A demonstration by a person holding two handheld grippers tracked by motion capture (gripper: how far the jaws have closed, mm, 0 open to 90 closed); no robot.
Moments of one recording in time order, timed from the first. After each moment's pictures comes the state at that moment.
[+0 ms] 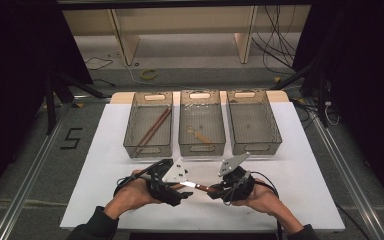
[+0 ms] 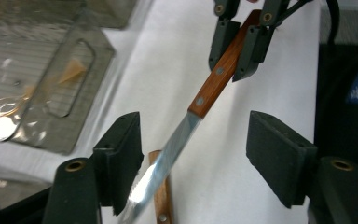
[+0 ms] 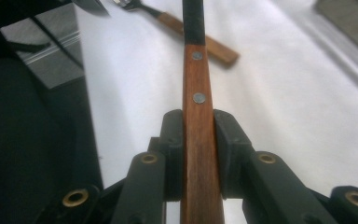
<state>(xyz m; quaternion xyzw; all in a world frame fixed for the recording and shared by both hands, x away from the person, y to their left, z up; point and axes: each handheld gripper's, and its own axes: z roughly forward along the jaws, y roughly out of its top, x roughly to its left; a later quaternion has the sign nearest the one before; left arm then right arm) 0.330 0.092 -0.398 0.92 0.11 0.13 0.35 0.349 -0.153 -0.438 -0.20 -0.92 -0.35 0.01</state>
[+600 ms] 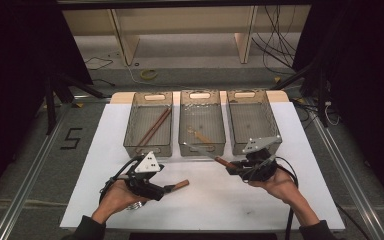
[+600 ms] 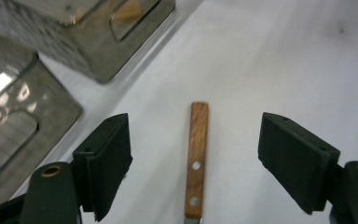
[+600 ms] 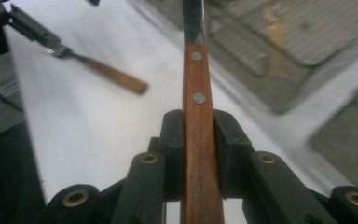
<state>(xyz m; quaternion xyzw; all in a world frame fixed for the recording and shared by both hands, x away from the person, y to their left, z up) 0.348 0.149 -0.438 0.88 0.25 0.12 0.39 0.373 -0.203 -0.402 -0.28 -0.88 -0.38 -0.07</state>
